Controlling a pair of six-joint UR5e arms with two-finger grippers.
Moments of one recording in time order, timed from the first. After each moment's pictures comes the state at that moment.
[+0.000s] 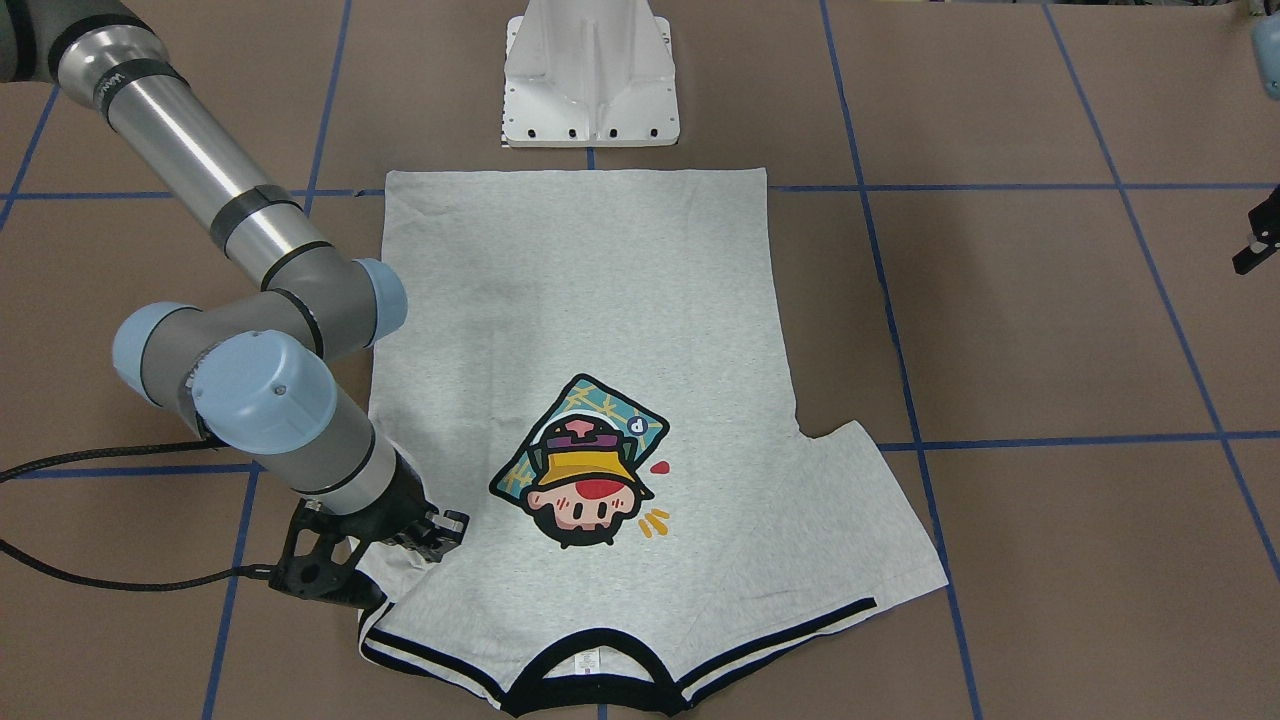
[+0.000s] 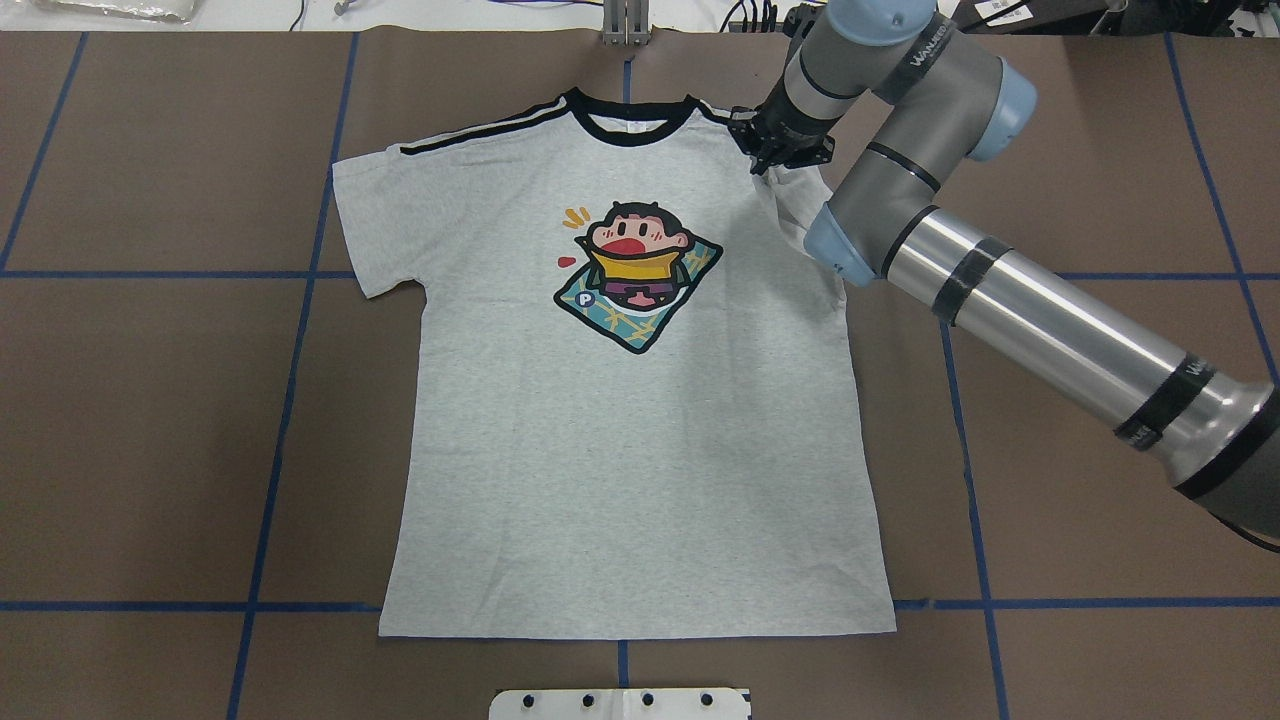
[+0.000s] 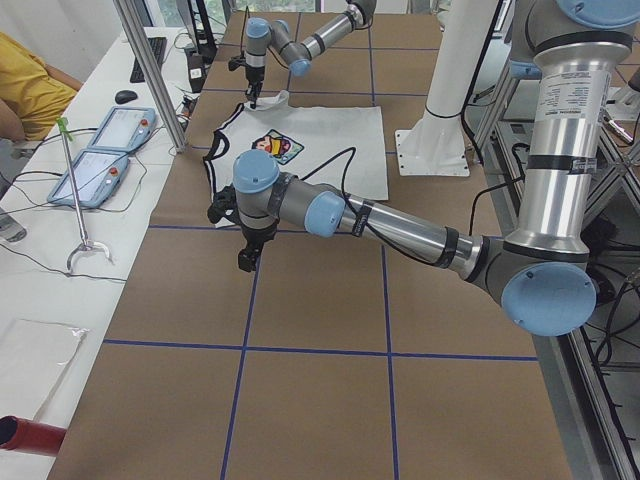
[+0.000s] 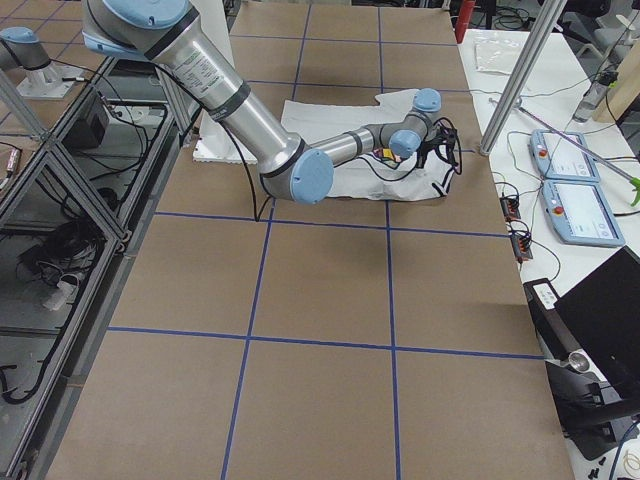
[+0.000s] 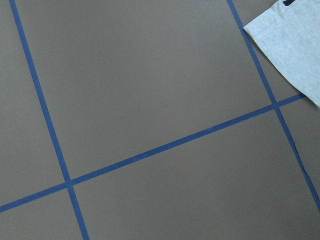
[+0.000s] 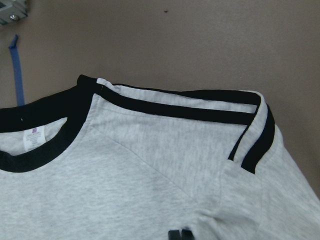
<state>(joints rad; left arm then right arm) -1.45 -1.64 -1.82 -1.63 -2.42 0.00 0.86 -0.68 0.98 -1.03 2.05 1.27</state>
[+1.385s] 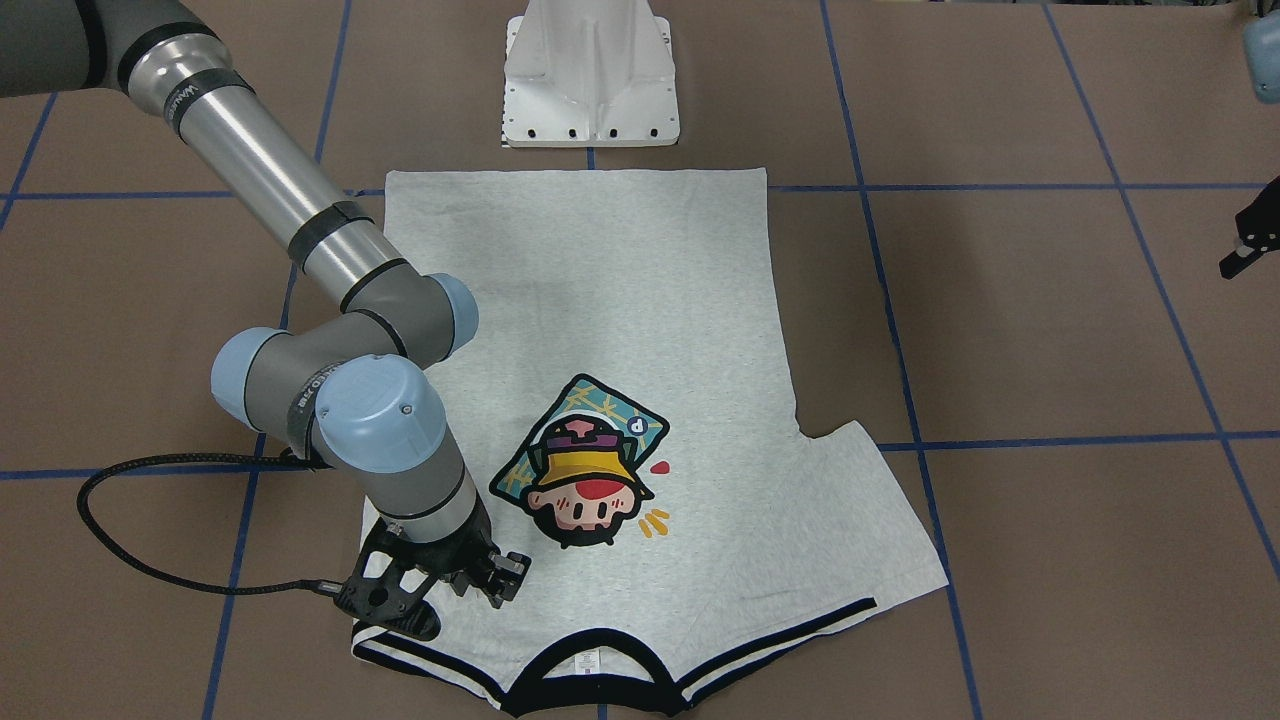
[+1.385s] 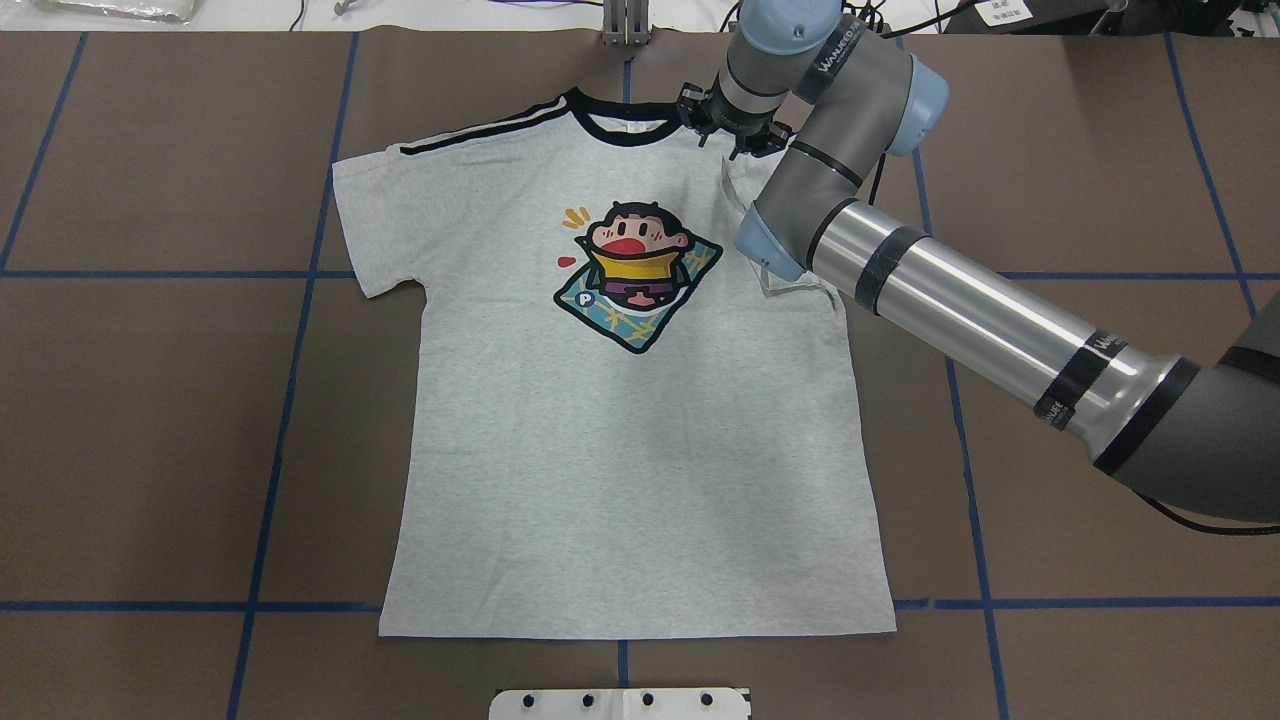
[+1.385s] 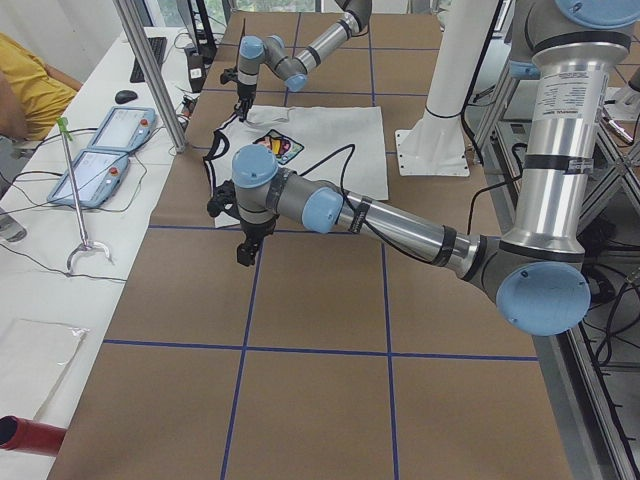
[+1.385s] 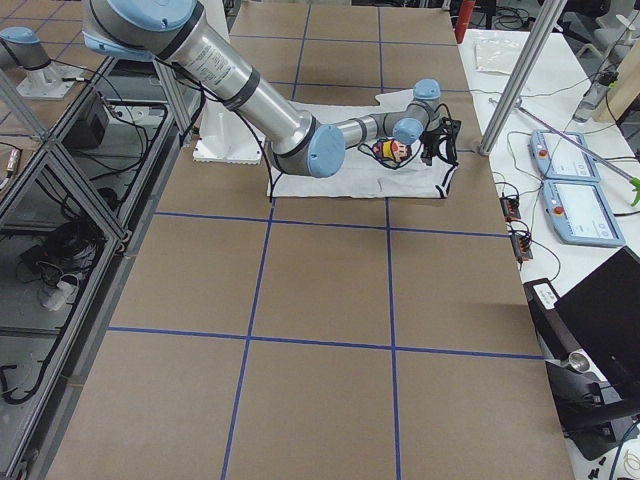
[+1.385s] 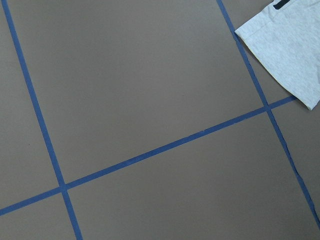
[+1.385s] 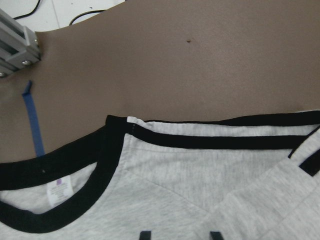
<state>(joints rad) -1.42 -1.67 -1.81 -1.65 -2.42 -0.01 0.83 -0.55 0.82 -0.98 1.91 1.42</state>
